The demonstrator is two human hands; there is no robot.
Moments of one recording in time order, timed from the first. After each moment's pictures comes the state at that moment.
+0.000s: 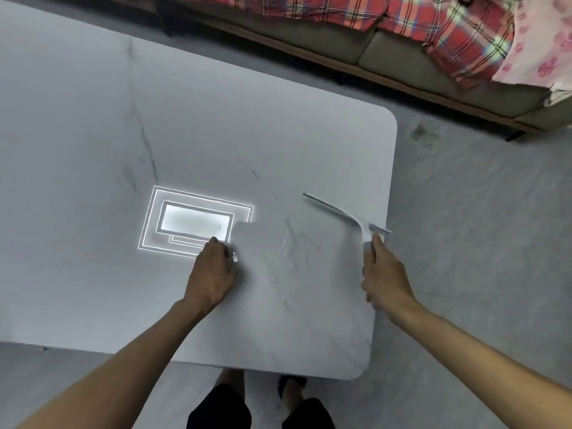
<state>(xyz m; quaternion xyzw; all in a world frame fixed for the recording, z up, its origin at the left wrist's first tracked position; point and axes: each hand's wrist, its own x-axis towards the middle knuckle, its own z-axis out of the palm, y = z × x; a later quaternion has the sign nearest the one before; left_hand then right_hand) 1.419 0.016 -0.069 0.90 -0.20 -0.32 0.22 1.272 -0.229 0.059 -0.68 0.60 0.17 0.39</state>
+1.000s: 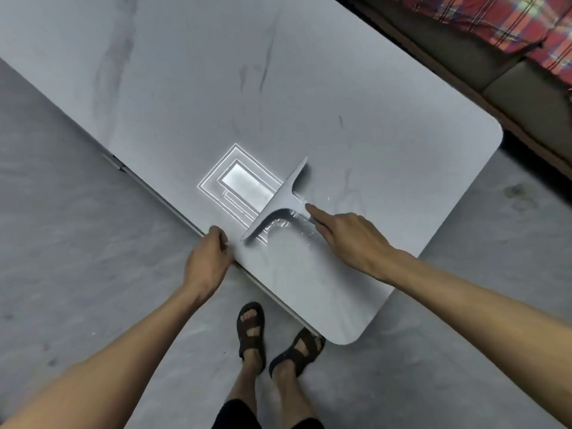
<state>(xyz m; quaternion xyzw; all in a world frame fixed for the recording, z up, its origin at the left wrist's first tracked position) 1.220 0.109 -0.035 0.93 0.11 -0.21 0.28 1.248 -0.173 0.026 -0.94 -0.12 0.27 0.19</state>
